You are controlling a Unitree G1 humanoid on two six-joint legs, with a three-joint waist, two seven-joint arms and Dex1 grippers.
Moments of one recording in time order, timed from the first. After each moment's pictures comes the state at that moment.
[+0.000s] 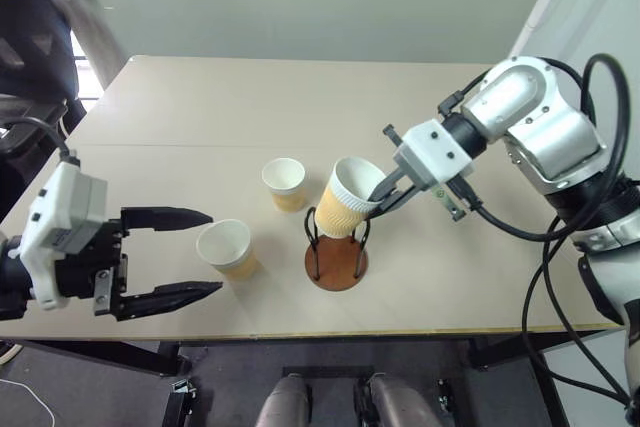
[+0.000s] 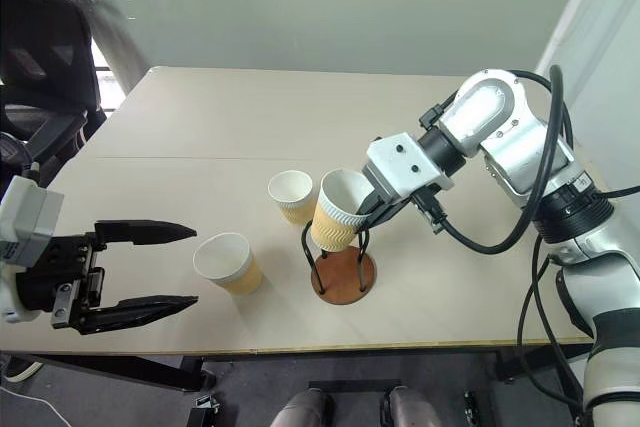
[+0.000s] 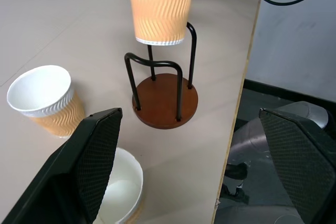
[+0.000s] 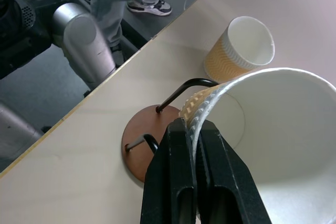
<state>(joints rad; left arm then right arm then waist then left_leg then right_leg) 0.12 1.11 0.79 -0.57 -0.88 0.77 -1.28 -1.20 -0.75 0.59 0.09 0.38 0.03 1.61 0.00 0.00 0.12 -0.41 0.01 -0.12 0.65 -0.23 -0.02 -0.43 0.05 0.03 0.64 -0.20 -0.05</state>
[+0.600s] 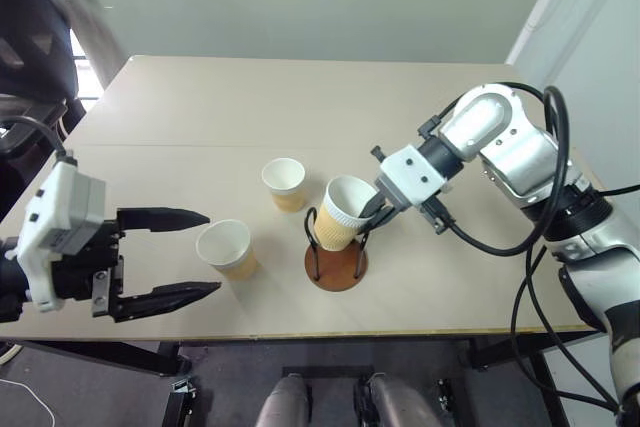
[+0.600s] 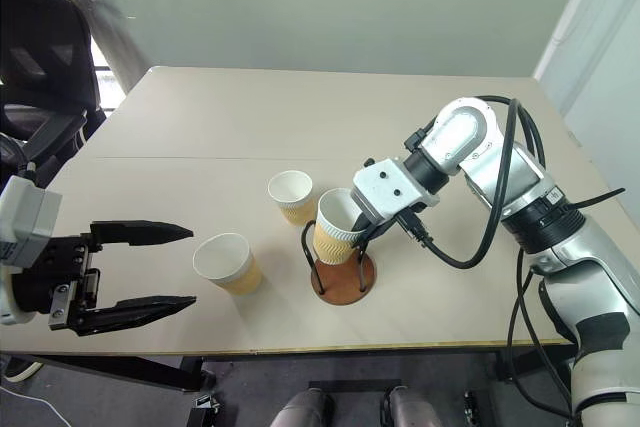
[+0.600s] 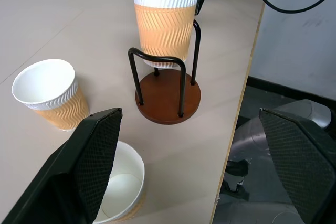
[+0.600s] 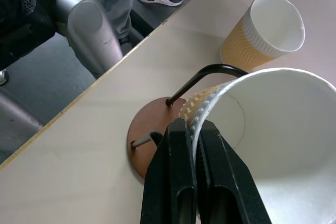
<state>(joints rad) 0.13 1.12 0.81 -0.59 -0.89 0.79 -1.26 -1.16 -0.69 0.61 0.11 0.29 0.01 1.61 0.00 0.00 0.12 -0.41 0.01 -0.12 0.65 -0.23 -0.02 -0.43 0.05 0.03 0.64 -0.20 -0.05</state>
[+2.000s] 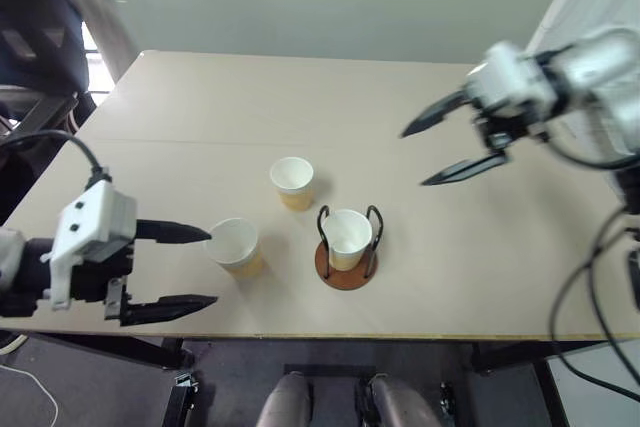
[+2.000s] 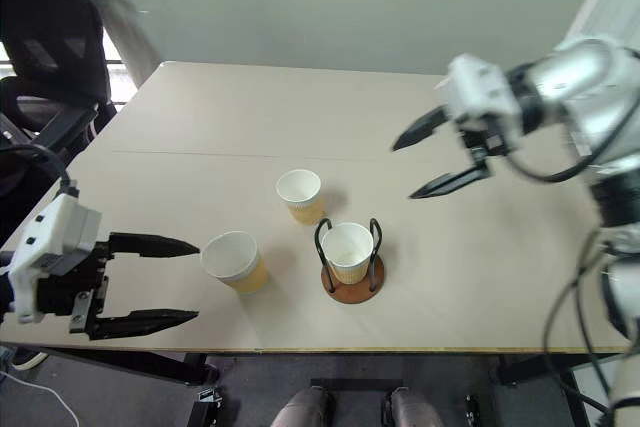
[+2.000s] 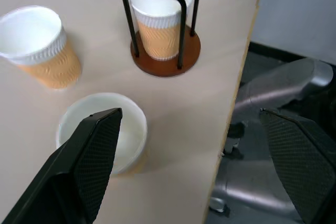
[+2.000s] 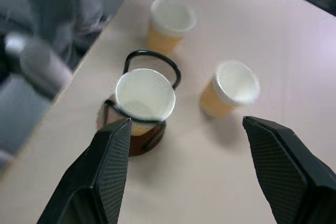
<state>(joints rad) 0.14 1.20 0.65 -0.51 -0.74 0.65 -1.32 -1.17 -1.03 0.38 0.22 0.59 0.23 1.61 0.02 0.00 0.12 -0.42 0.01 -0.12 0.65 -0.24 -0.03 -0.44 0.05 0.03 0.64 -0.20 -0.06</state>
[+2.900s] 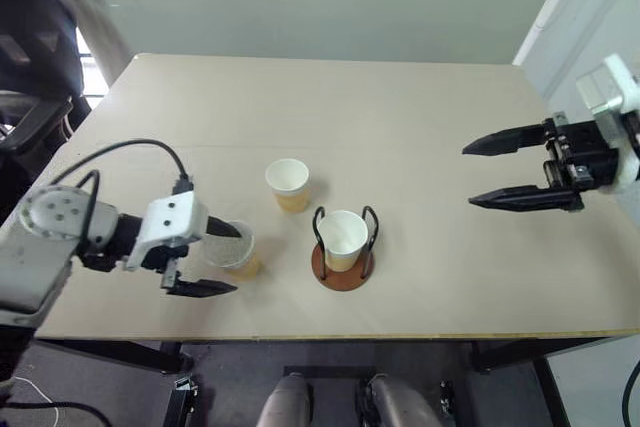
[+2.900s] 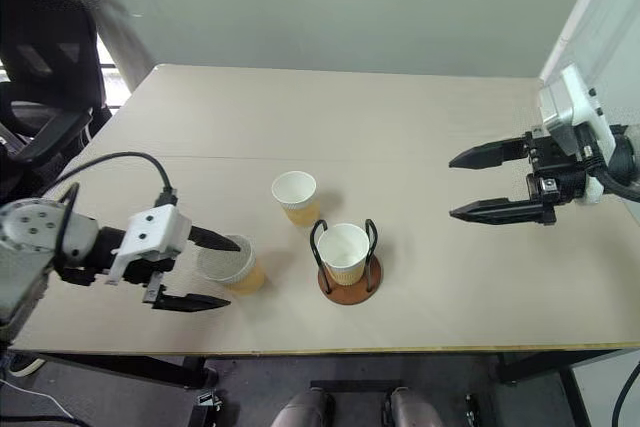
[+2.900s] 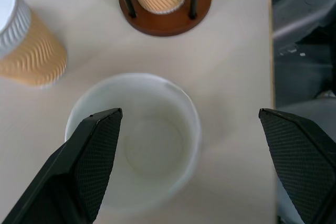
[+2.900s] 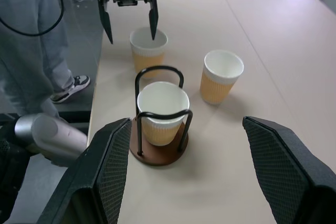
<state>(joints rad) -0.28 1.16 0.02 -0.18 -0.38 0.31 -1.41 -0.70 -1.15 -0.08 -0.21 0.74 0.67 1.37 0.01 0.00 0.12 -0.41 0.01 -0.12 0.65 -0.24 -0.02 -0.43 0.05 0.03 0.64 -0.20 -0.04</state>
